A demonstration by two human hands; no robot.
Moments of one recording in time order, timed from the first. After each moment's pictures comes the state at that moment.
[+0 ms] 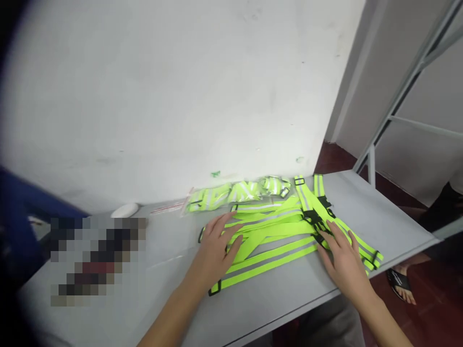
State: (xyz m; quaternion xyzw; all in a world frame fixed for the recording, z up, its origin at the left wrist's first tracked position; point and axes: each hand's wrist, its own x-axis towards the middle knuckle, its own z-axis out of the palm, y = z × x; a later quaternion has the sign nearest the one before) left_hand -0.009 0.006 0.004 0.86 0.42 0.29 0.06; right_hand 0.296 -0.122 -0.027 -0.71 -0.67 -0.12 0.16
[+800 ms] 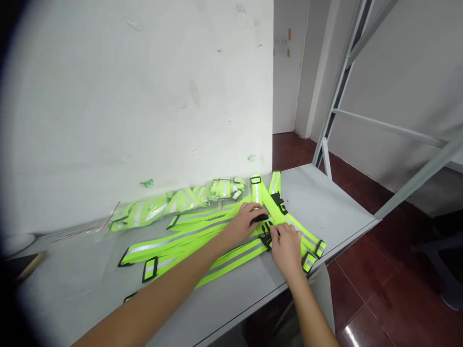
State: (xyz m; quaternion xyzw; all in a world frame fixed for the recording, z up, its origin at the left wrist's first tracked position) left_hand 0.192 0.060 -0.035 0.94 0.19 0.22 0.20; right_hand 0.314 -0.081 -0.043 -0.80 -0.51 0.09 0.30
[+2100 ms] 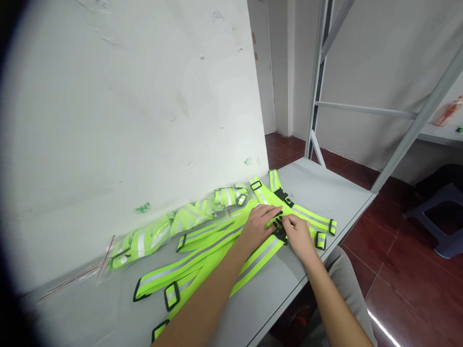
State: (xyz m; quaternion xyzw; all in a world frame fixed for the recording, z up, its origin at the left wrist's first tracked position) left_hand 0.183 0.051 -0.037 0.93 0.09 0.32 0.16; right_hand 0.290 -0.071 -0.033 -0.76 -0.39 0.15 0.50
